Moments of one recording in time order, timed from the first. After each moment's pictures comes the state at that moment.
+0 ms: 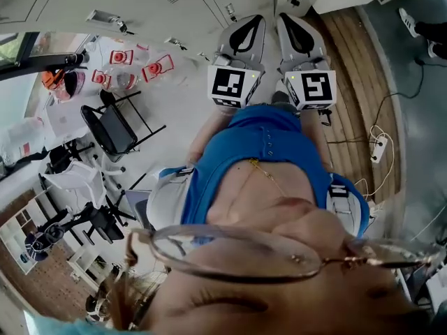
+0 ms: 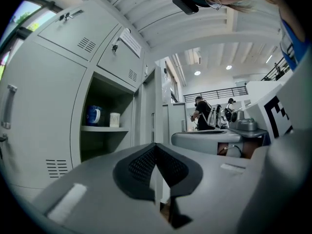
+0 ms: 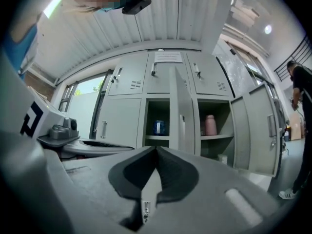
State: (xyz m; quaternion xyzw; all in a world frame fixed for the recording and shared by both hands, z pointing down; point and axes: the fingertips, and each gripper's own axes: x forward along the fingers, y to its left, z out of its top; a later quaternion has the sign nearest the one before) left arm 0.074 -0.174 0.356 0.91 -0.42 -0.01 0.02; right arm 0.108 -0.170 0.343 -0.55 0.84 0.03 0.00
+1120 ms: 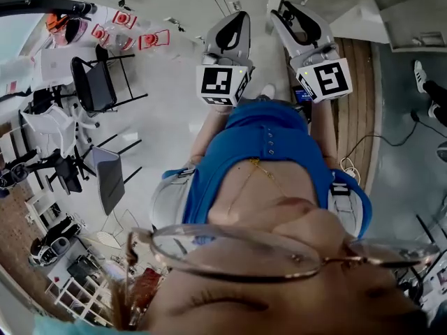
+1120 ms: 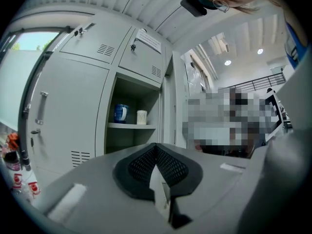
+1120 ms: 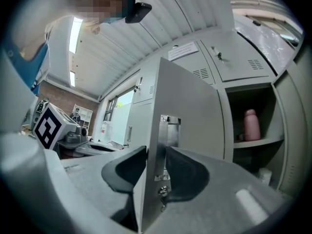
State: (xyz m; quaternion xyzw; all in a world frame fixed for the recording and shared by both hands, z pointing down) left arm 0.068 -0.228 0.366 0.80 -0.60 -0.01 0.04; right arm 0.128 -0.240 0.333 -0.31 0.95 0.06 0.01
